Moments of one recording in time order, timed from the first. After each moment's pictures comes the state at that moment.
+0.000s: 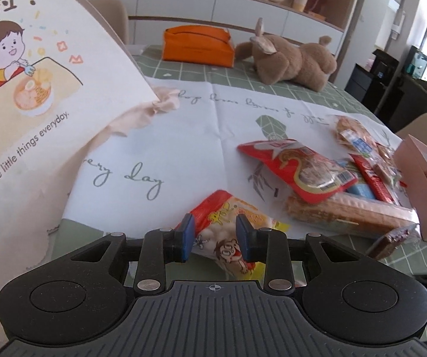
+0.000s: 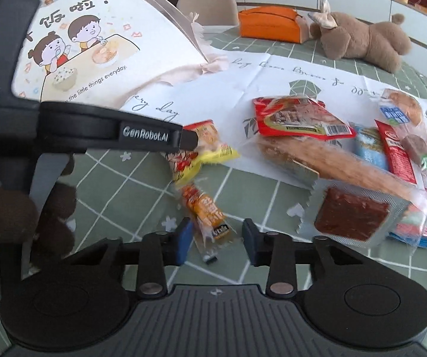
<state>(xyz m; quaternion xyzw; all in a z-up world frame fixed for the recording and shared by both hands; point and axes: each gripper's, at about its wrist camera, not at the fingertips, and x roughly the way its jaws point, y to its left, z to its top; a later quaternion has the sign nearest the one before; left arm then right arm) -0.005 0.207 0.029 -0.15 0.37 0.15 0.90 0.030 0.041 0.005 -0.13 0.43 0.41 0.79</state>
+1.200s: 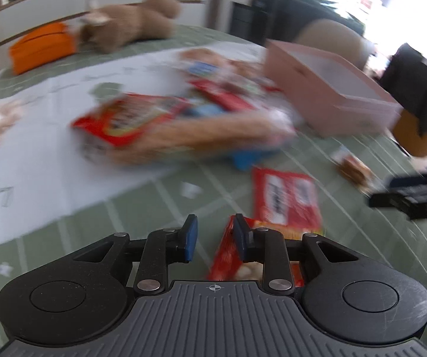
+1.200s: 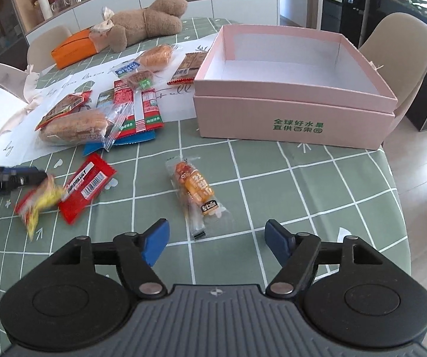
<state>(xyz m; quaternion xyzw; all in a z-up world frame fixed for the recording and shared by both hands) -0.008 0.096 0.018 -0.03 0.43 -0.10 0.90 0.039 -0.170 -0.001 -0.02 0.46 0.16 0.87</state>
